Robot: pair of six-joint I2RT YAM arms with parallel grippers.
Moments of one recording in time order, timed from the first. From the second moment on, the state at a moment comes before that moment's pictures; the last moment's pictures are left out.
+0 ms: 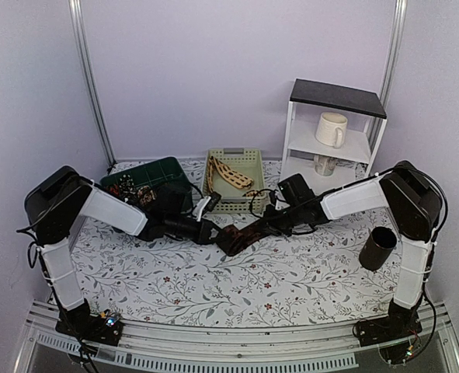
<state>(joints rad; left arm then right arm) -0.67 1.88 0.87 0.40 0.62 -0.34 0.69 1.96 1.12 0.03 -0.31 0.83</state>
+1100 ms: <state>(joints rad) -0.71 2.03 1.00 0.36 0.72 -0.20 0.63 1.81 0.88 0.00 -0.21 0.83</state>
